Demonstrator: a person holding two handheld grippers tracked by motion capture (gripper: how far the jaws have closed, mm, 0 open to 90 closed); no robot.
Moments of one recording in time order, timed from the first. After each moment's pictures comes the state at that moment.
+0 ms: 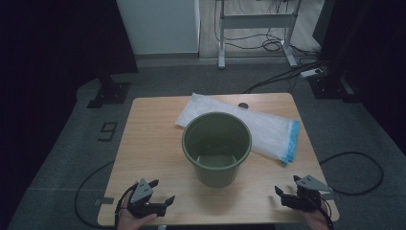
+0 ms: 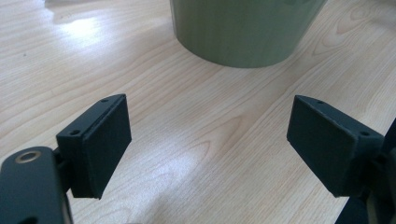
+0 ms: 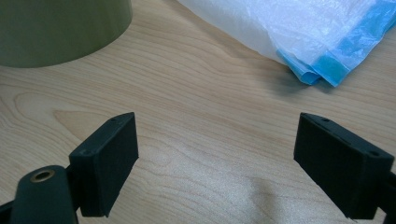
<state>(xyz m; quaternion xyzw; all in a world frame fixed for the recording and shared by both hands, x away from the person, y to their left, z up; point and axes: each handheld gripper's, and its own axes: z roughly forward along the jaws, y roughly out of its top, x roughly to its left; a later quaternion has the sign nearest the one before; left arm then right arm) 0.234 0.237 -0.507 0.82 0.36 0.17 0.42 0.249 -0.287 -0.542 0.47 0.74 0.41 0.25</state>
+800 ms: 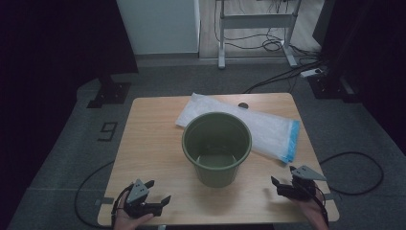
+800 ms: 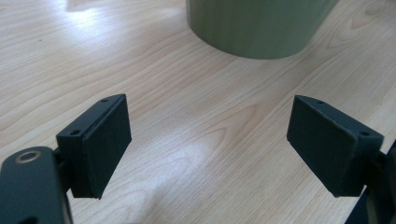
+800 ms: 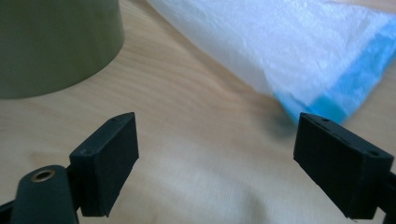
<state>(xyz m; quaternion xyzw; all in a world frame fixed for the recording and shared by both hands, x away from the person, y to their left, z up) 0.235 0.251 -0.512 0.81 0.38 0.17 0.42 0.281 -0.277 -0.532 0.46 0.74 0.41 0.26</state>
